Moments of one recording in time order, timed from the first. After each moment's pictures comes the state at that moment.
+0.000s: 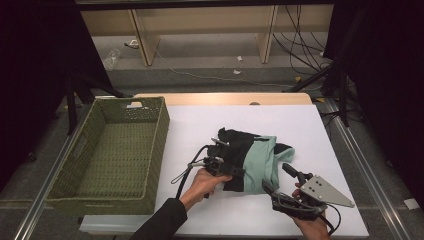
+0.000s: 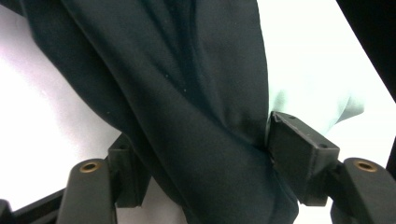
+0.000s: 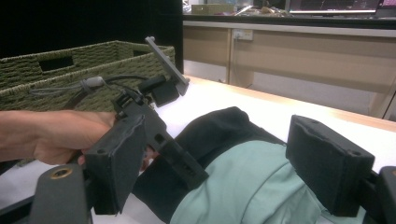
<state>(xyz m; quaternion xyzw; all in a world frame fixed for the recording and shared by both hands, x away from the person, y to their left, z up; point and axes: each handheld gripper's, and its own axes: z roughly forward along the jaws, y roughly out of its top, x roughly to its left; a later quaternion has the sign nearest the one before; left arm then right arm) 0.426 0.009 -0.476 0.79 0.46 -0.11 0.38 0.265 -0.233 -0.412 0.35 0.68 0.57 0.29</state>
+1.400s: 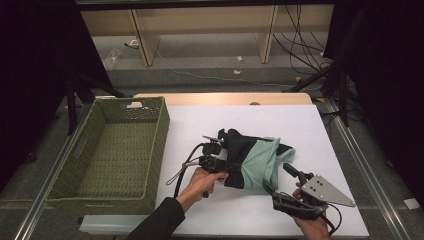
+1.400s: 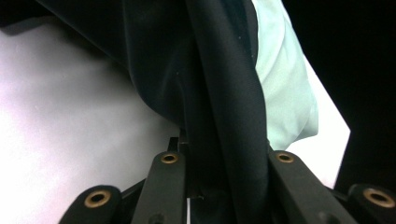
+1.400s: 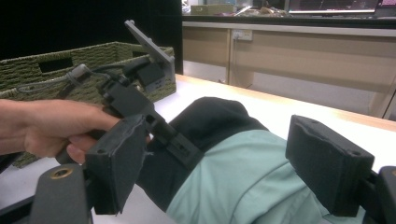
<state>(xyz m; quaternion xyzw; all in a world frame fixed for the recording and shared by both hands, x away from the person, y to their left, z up) 0.419 0.023 -0.457 0.75 0.47 -0.13 0.44 0.266 -0.234 -0.412 0.36 0.68 0.57 0.29</state>
